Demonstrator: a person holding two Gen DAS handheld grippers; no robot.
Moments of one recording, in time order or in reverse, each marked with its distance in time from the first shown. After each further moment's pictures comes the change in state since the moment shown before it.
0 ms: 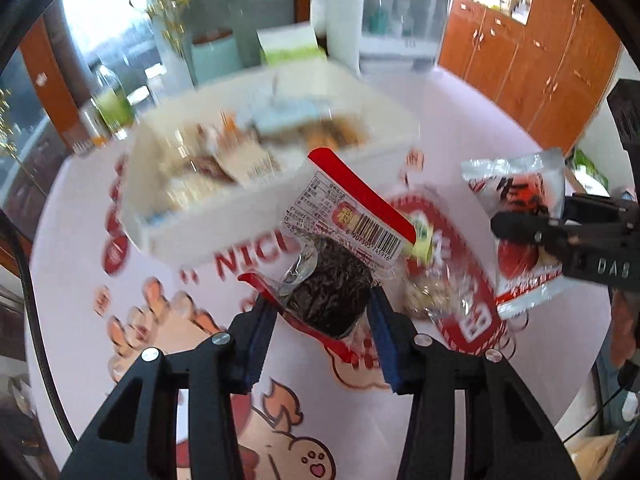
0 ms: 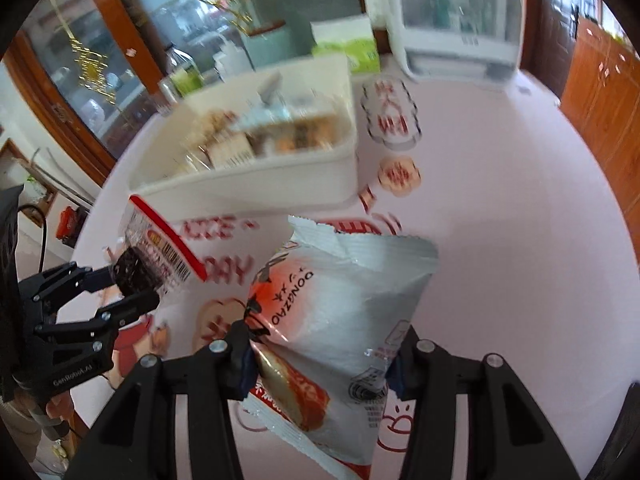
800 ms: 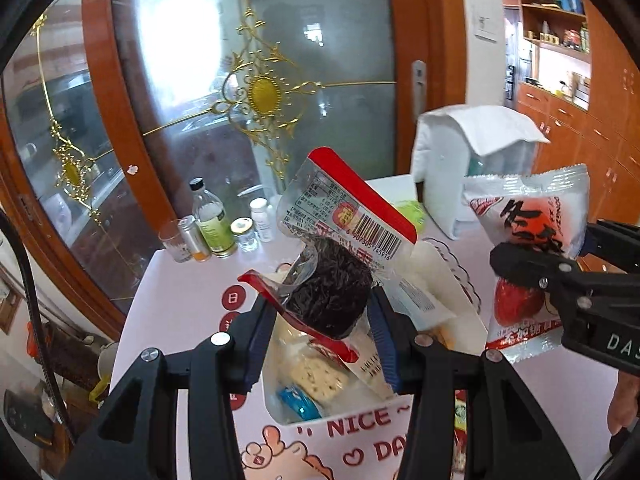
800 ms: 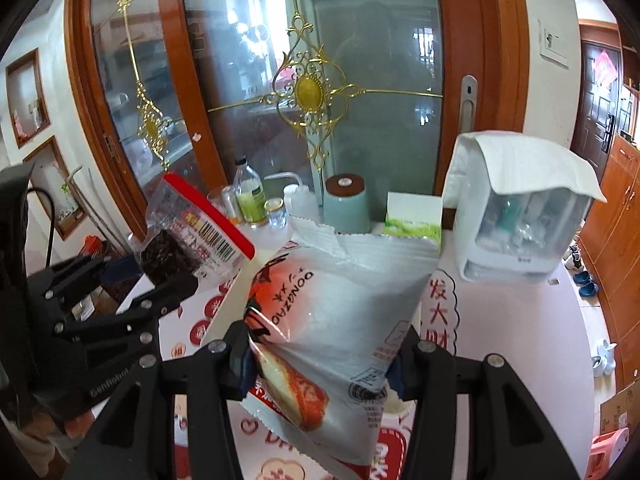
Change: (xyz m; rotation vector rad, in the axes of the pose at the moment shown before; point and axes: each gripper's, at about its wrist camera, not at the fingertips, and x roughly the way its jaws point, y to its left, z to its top) left arm -0.080 0.077 0.169 -0.131 -0.271 0.255; right arm -0.075 0.099 0.186 -0.201 -0.293 0.042
